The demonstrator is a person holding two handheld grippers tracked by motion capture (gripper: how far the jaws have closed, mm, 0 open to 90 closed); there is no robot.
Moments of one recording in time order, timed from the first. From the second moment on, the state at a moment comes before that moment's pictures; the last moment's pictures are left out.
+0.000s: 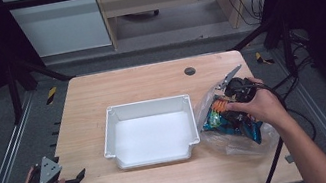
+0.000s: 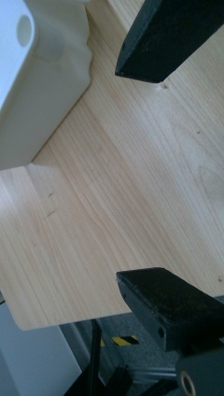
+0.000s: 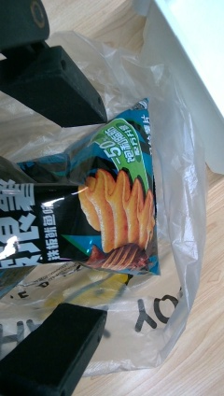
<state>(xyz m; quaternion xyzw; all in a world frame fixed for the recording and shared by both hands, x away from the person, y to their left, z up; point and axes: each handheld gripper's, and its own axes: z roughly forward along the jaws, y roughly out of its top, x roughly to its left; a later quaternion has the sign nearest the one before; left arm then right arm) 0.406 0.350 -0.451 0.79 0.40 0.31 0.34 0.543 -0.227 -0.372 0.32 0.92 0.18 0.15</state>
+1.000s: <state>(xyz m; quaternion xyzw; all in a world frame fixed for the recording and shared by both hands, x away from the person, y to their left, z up) 0.408 0.351 -0.459 0.80 0.41 0.30 0.34 0.556 -0.231 -0.407 0.33 0.93 0.12 0.13</state>
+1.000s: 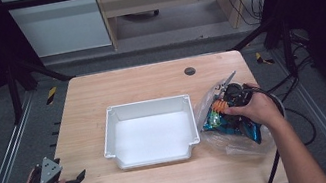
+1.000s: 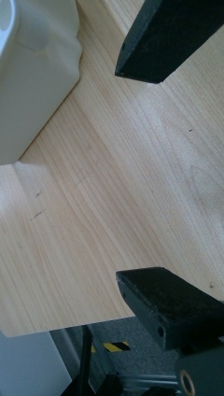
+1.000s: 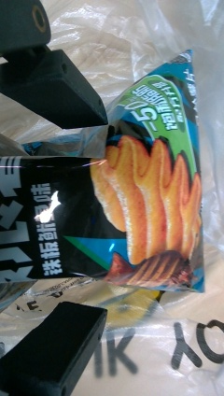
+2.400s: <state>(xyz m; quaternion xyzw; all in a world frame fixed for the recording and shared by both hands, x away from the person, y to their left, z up) 0.409 0.347 -0.461 0.80 0.40 0.29 0.33 0.541 -0.248 -0.435 0.33 0.93 0.11 0.13</state>
